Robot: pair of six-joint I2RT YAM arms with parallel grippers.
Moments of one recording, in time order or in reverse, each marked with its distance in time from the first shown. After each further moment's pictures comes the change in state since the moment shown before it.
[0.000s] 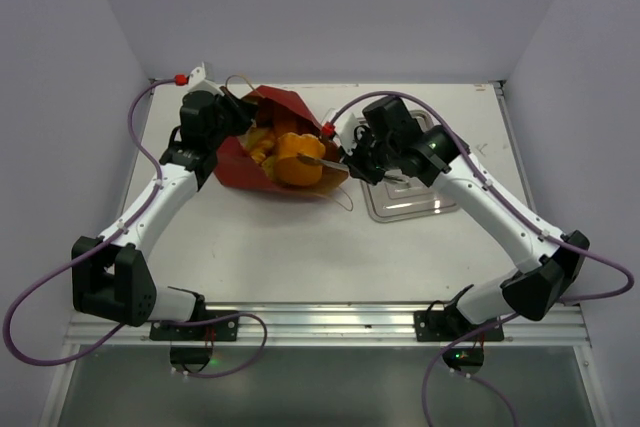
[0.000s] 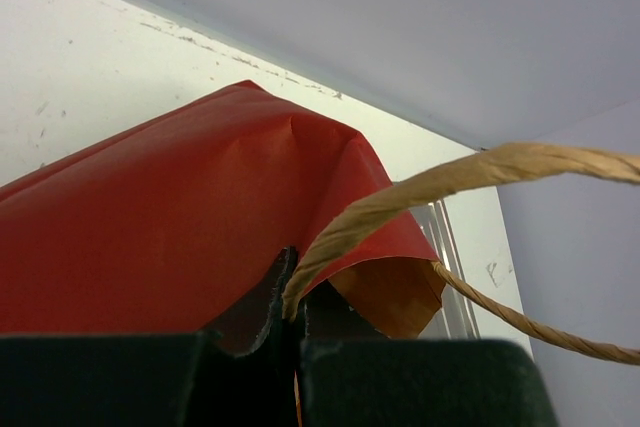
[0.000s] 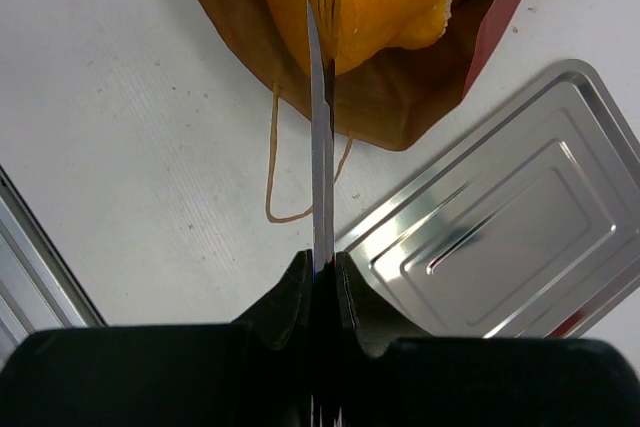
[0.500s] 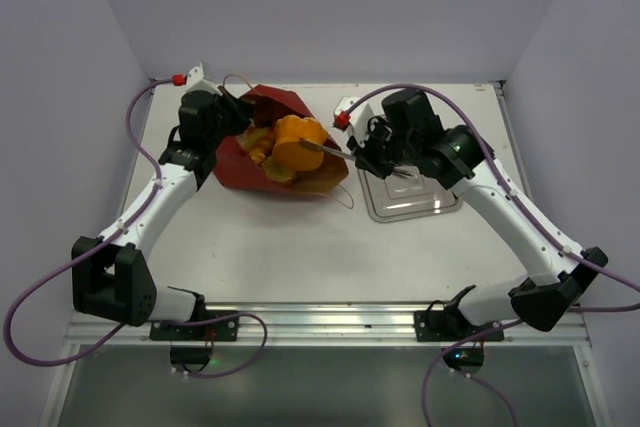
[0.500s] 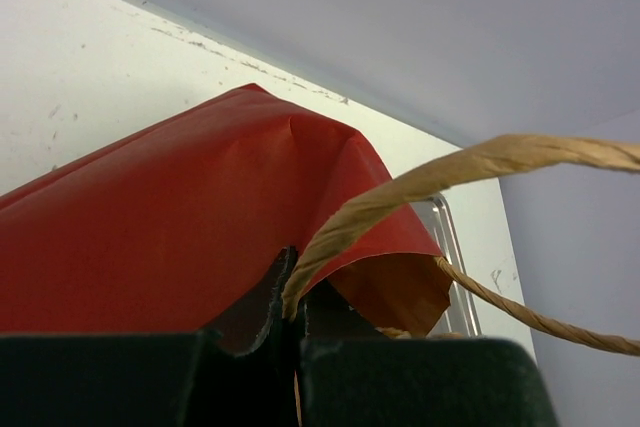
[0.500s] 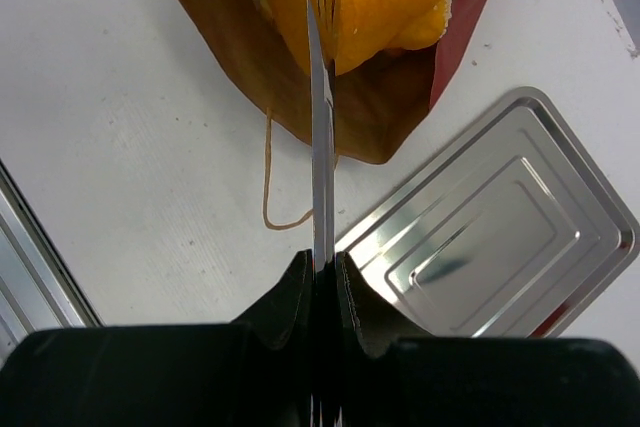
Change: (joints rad) left arm 0.007 0.000 0.000 -0.001 -0.011 0.000; right arm -0.021 -0.071 0.049 -0.006 -0.023 0.009
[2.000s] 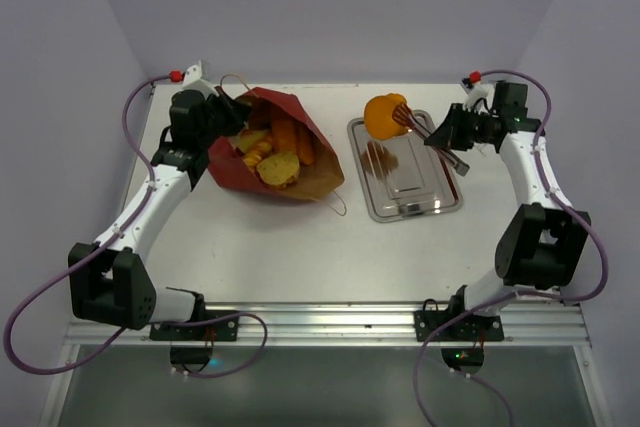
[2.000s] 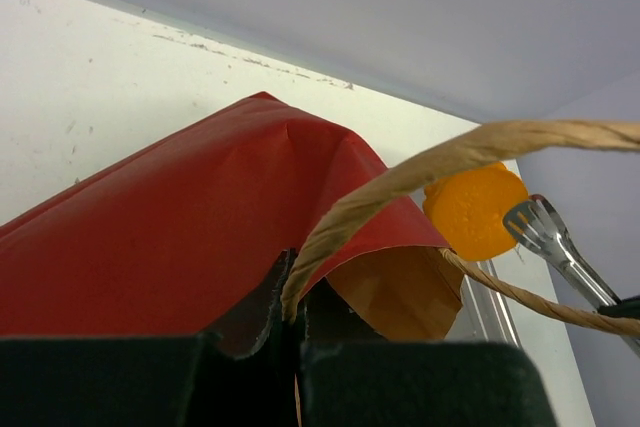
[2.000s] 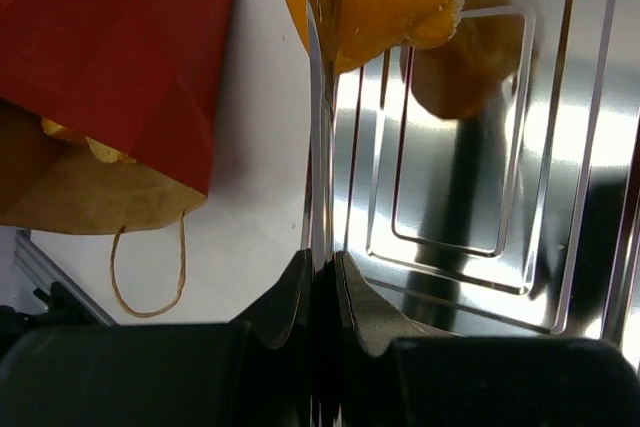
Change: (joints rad) left arm 0.048 -0.023 0.000 -0.028 0.098 0.107; right arm -0.833 0.187 -0.241 0.280 -0.550 0.420
